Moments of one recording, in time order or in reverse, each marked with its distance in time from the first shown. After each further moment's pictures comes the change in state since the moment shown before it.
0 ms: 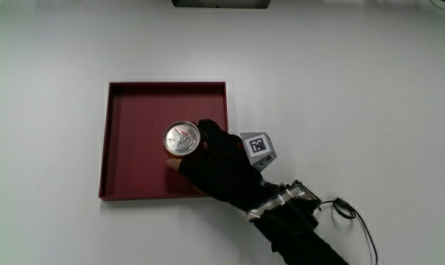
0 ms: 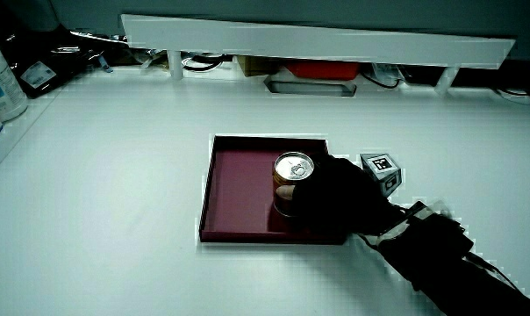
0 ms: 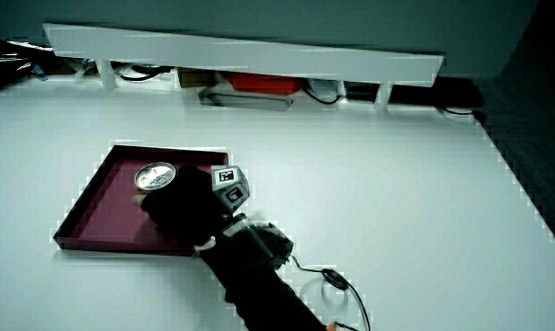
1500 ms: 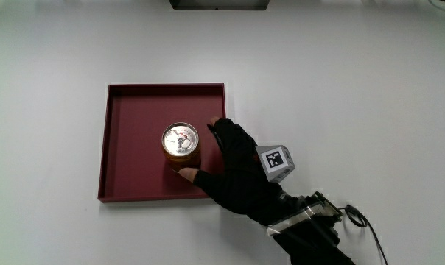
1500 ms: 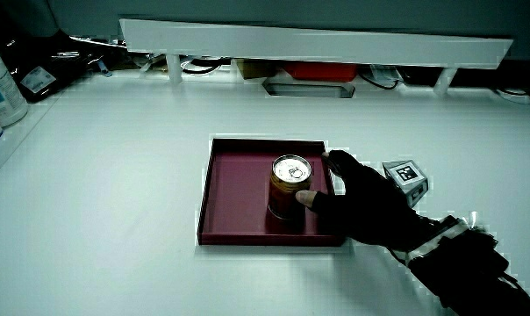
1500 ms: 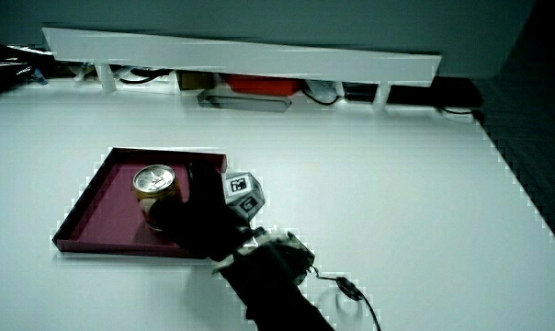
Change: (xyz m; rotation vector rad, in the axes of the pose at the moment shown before) arm -0.006 -0.032 0.016 -0.001 -0.094 0.065
